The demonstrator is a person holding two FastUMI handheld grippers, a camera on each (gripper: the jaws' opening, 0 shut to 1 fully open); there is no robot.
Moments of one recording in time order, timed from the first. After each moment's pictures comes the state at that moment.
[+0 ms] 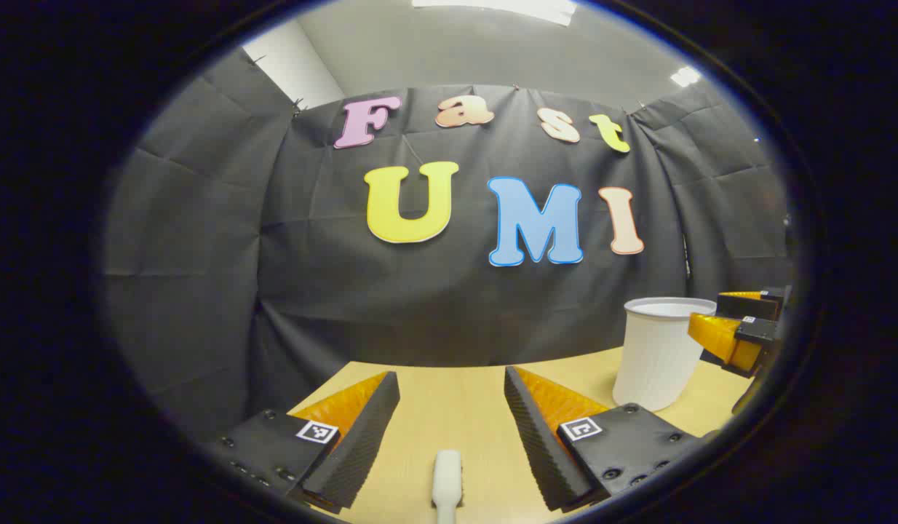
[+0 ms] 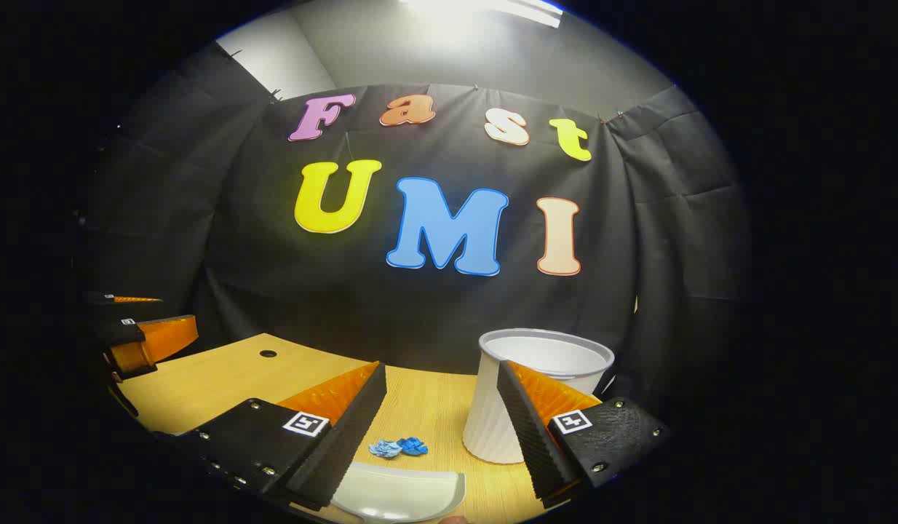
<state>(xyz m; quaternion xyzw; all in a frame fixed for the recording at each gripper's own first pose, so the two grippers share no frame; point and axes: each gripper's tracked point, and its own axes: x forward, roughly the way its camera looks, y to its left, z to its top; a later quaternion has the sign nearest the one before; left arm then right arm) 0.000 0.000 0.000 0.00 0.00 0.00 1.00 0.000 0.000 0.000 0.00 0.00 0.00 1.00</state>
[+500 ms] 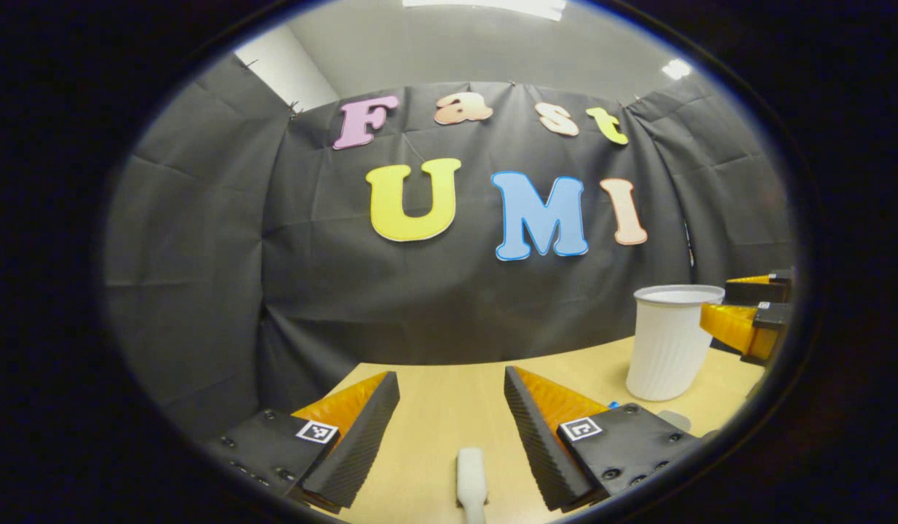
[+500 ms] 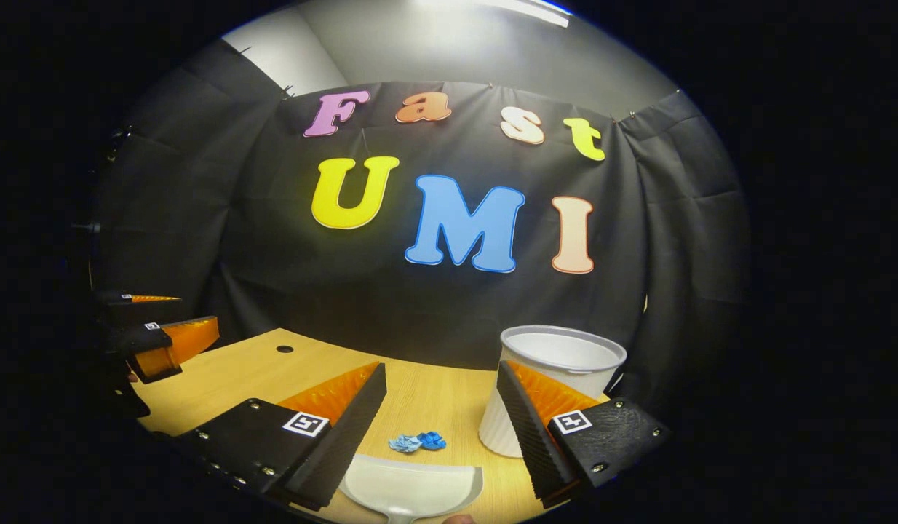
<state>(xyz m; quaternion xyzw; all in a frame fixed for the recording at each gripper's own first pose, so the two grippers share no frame) 0.002 0.018 -0.004 0.04 0.00 0.00 1.00 -0.008 0.023 -0.002 0.00 0.02 0.02 1.00</state>
